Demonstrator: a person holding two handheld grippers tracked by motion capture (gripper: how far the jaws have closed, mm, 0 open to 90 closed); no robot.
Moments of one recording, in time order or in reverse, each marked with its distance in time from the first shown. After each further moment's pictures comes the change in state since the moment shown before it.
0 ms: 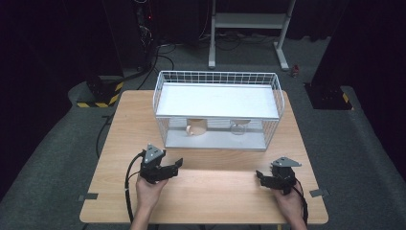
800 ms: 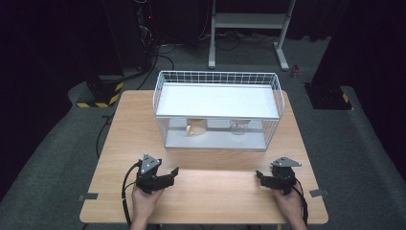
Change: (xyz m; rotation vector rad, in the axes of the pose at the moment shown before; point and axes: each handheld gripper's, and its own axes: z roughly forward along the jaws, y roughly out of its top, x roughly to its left) left arm 0.000 -0.027 -0.009 0.035 0.019 0.005; right arm 0.000 0.000 0.000 -0.001 0.000 0.003
